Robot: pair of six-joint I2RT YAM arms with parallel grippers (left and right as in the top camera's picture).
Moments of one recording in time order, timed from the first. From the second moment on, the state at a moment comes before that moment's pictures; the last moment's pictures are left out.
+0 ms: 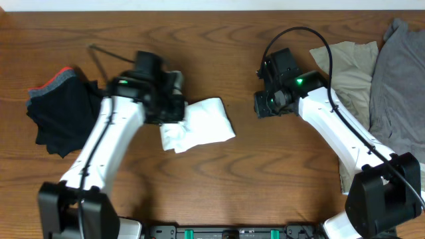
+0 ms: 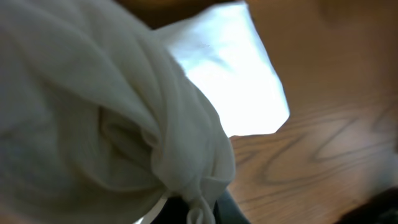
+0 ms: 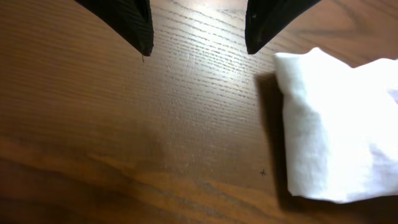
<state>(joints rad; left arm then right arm) -0.26 1.59 1.25 -0.96 0.33 -0.14 0.39 1.71 1.32 -0.86 -0.10 0.22</state>
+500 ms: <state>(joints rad) -0.39 1.74 1.25 -0.78 0.26 -0.22 0.39 1.71 1.32 -0.90 -0.07 0.22</state>
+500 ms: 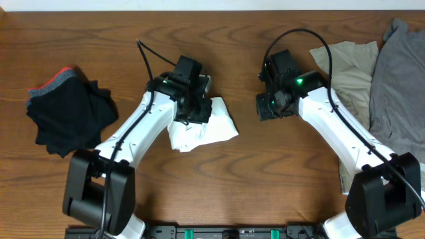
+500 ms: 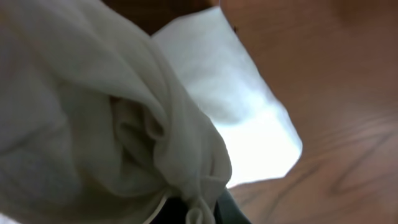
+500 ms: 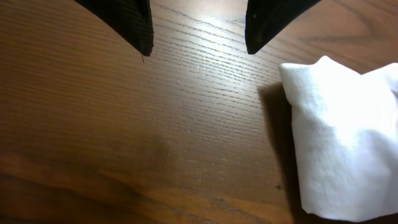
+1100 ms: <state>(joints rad) -0.51 1.79 1.25 -0.68 0.26 -0.26 0.39 1.71 1.32 -0.90 -0.06 0.24</state>
